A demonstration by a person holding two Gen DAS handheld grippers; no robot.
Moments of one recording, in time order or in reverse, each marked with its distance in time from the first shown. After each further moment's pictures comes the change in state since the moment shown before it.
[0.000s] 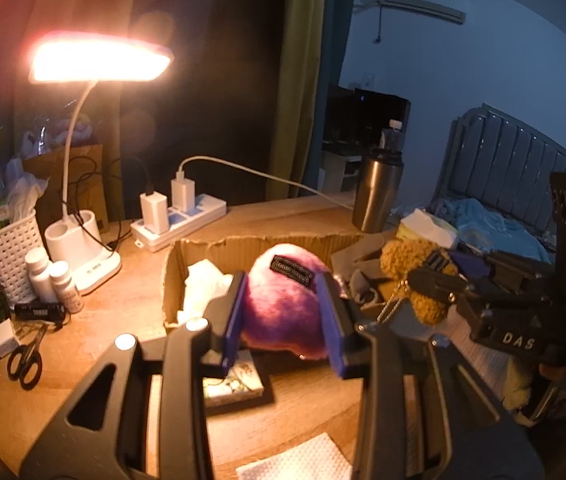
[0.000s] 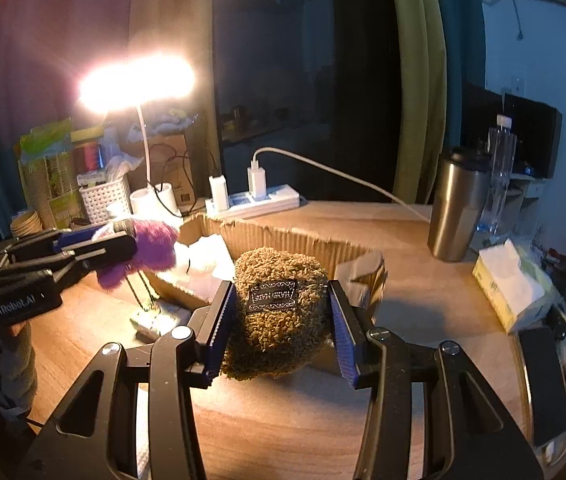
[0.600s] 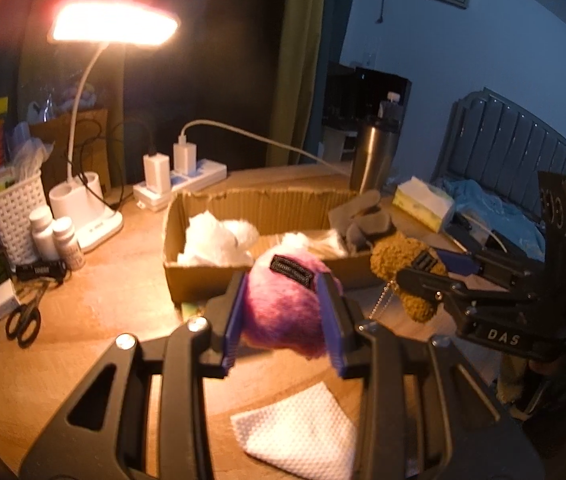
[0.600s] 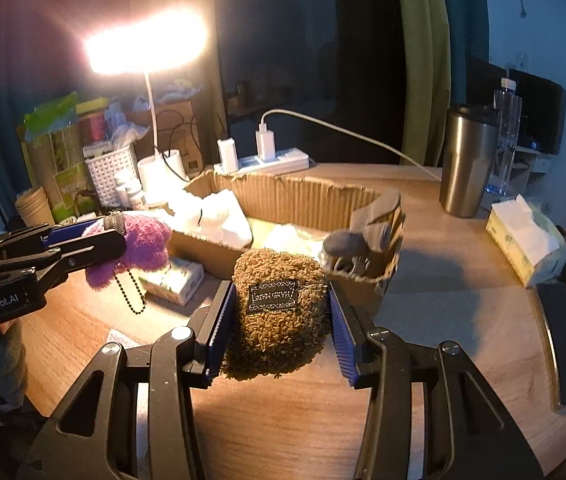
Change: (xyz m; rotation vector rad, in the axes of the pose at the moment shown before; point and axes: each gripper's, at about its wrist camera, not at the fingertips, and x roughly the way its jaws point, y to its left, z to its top) left arm -0.014 0.000 -0.030 -0.012 0.074 0.001; right arm 0.005 0.009 -0.035 0.033 0.086 0.026
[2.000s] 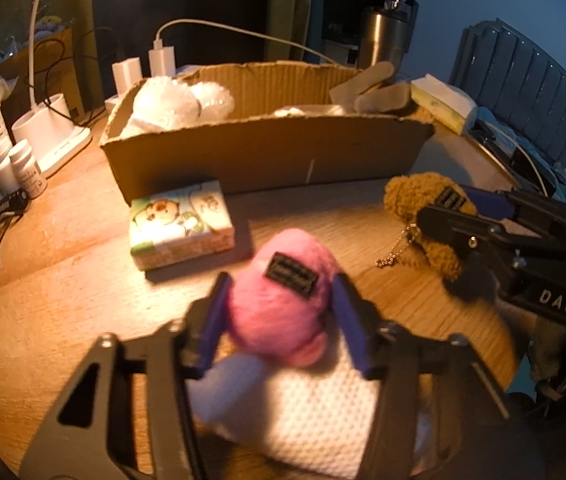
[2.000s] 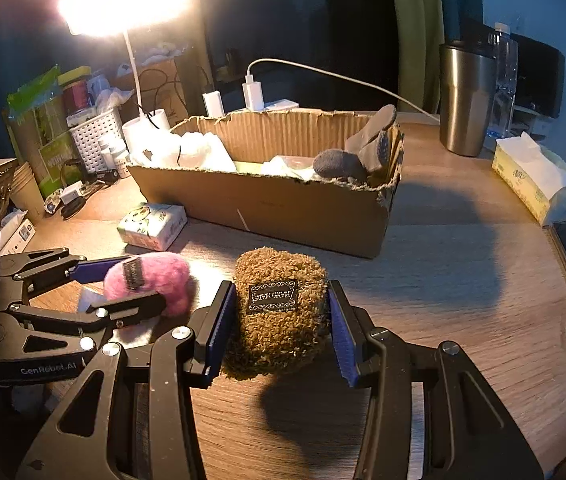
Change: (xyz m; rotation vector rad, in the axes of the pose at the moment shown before) left arm 0.064 -0.019 -0.058 0.049 0.296 0.035; right arm 0.024 -0.007 -0.040 0.052 0.119 -0.001
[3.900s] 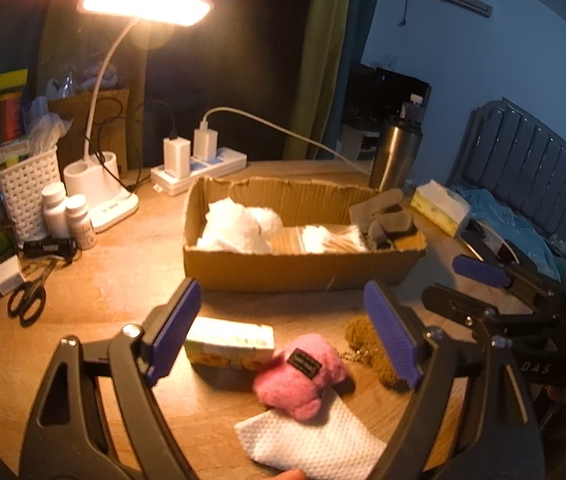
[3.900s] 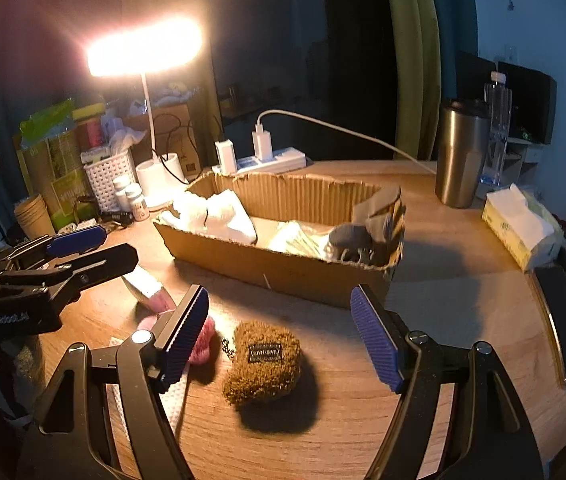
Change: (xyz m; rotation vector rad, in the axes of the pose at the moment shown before) left arm -0.067 0.034 0.024 -0.126 -0.260 -0.002; right arm -0.032 0.021 0.029 -0.009 -0.111 -0.020
